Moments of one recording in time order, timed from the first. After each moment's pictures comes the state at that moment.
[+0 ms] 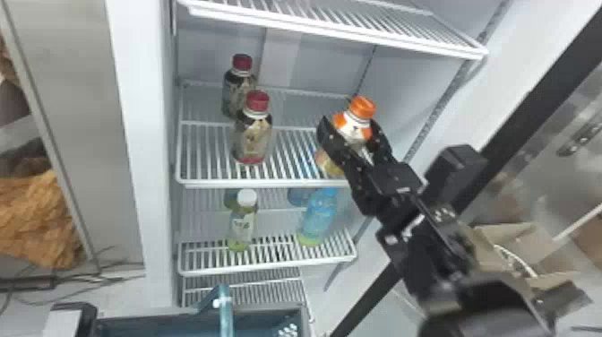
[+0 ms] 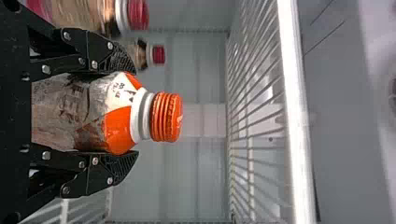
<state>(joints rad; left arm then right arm) 0.38 0.27 -0.07 -2.14 1.25 1.35 -0.57 0.32 -0.16 -0.12 -2.24 -0.22 0.24 0.20</state>
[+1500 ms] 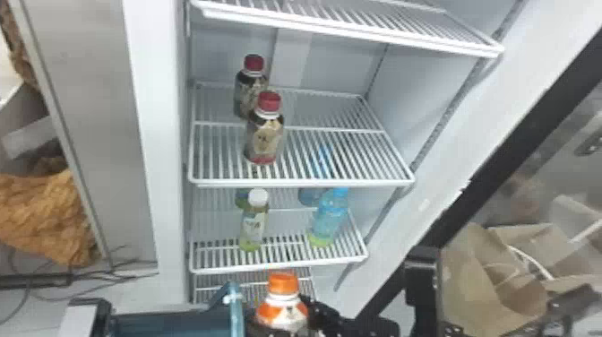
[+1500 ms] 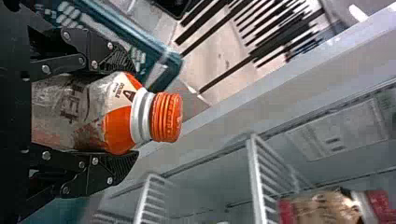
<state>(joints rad) 0.39 0.26 -0.06 -2.13 1.24 1.35 -0.57 0.73 -0.15 -0.13 -2.70 -0.35 1.07 0.56</state>
